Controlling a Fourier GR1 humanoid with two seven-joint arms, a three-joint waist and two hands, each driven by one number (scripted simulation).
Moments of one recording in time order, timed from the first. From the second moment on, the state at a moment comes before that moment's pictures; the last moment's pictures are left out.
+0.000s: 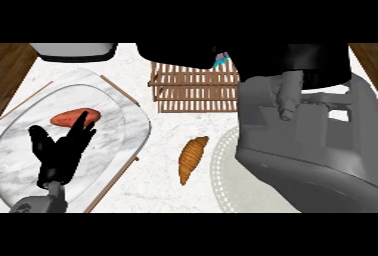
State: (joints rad) left arm -0.06 0.25 0.01 -1.40 0.20 0.06 0.24; right arm -1.21 -0.06 0.18 -1.66 0.76 0.15 1.11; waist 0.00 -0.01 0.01
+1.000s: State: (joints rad) left arm -0.07 0.25 0.02 -1.41 0.19 0.04 0.27; right arm -1.31 -0.16 0.03 -1.17 0.73 0.16 0.82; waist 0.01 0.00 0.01
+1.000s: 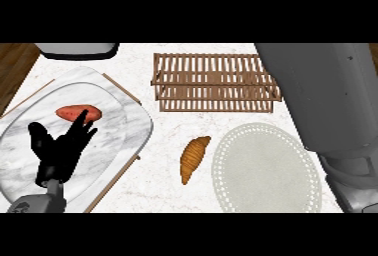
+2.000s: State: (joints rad) left arm -0.06 0.22 0.04 -1.41 0.17 0.03 0.25; right arm -1.37 -0.18 0.00 -0.89 0.78 0.06 0.57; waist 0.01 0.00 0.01
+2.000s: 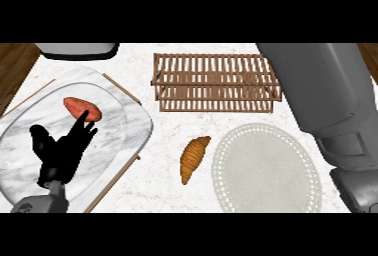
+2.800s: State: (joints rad) left arm -0.06 0.24 0.06 -1.40 0.18 0.00 0.27; right arm -1.39 -0.14 -0.27 -0.94 0.58 -0.22 0.60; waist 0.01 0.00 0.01
